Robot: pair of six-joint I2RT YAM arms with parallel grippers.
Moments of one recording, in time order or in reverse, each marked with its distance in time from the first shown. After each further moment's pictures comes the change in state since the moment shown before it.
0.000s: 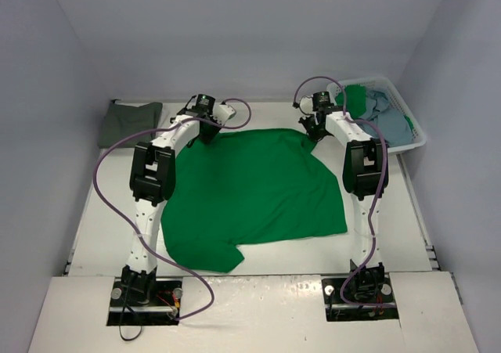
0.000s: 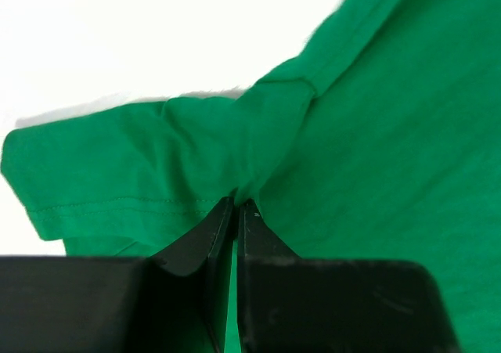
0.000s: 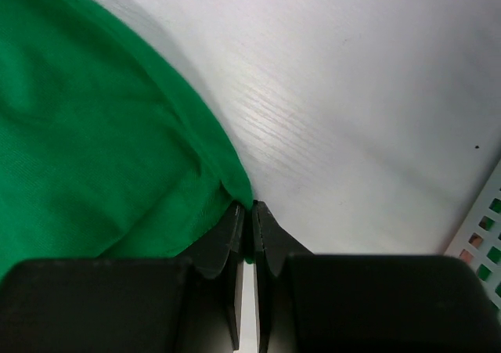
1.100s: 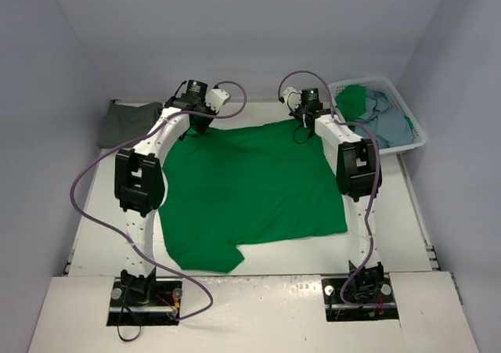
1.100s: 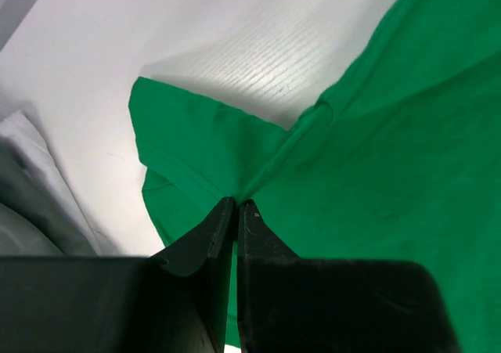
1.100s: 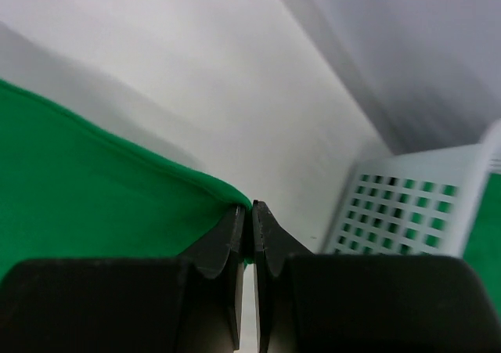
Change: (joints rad) left arm -0.001 -0.217 -0.031 -0.091 -0.013 -0.064; right arm 0.076 0.003 -0.024 0.352 0.169 -0.282
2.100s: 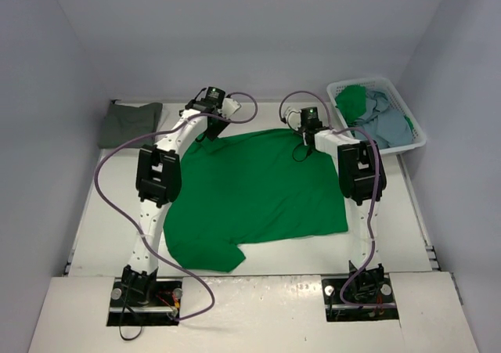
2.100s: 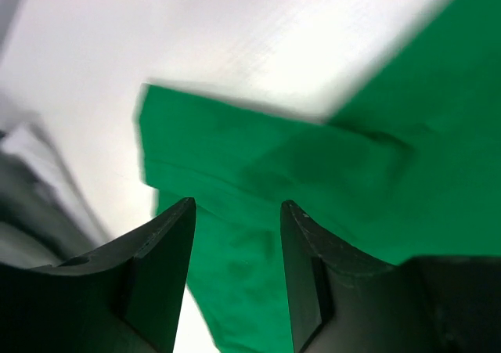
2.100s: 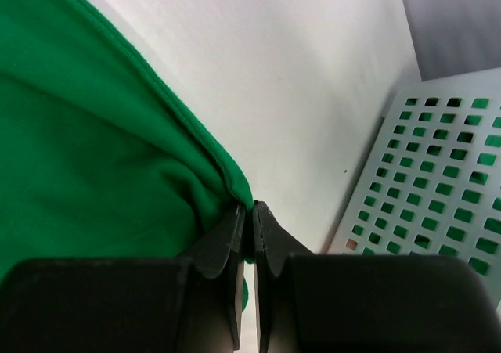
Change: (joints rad) left arm -0.058 0.216 0.184 -0.072 -0.181 0.037; right arm 0.009 -0.073 -0.311 0.189 0.167 -0.108
